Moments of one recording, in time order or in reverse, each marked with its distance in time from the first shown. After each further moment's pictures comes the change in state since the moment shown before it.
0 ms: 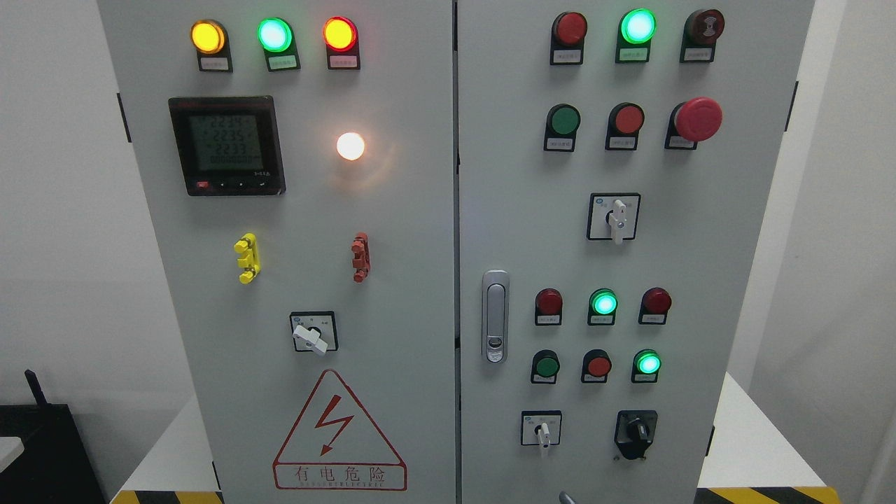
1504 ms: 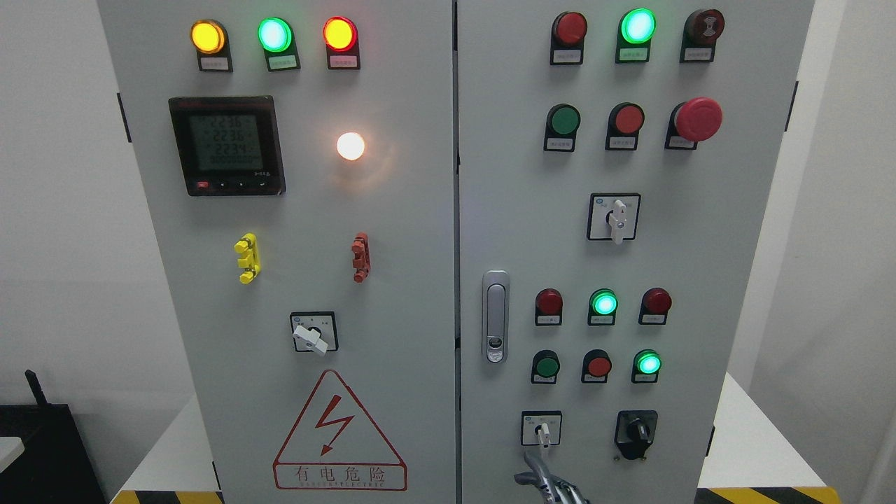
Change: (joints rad) left arm 0.000 0.000 0.000 0.000 0.000 0.000 0.000; right arm -0.135 0.002 0.043 -0.029 0.976 0.127 -0.098
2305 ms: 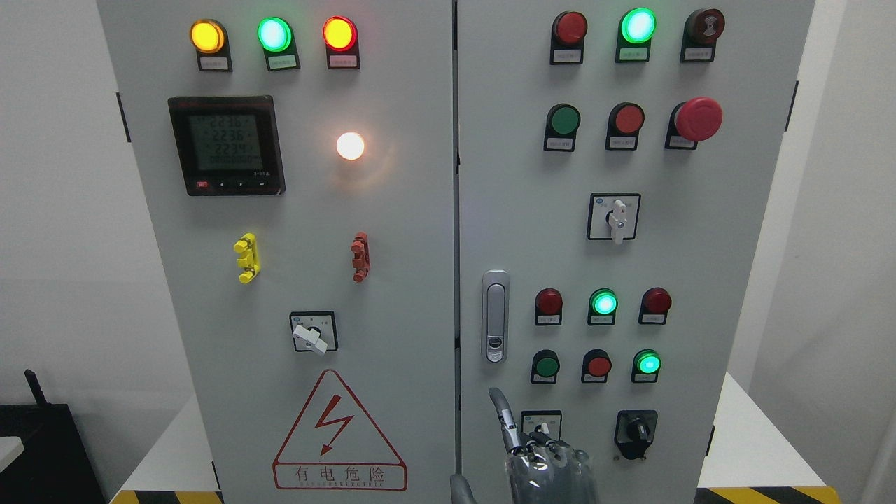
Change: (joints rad) left arm 0.000 0.000 0.000 0.000 0.000 0.000 0.000; right arm -0.185 0.003 0.027 0.059 0.241 0.180 0.142
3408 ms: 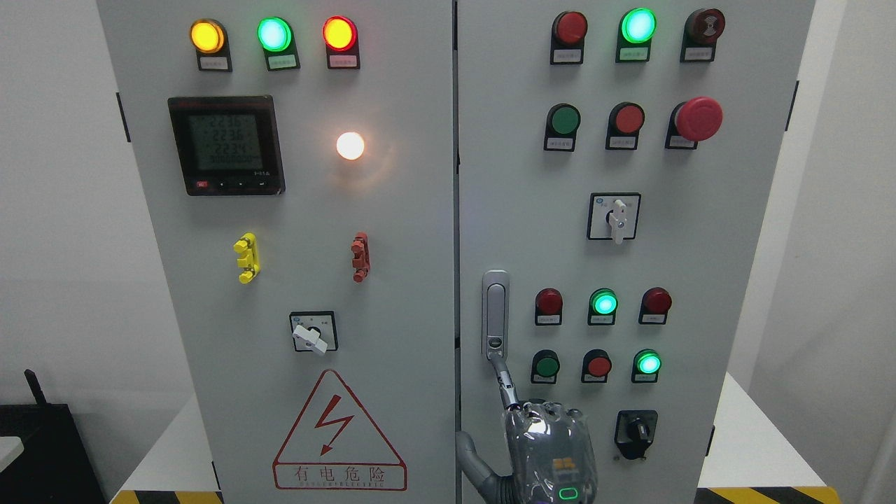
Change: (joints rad) left arm 0.000 0.000 0.000 0.000 0.000 0.000 0.000; right arm -0.113 0.002 -0.014 0.073 0.001 0.044 0.051
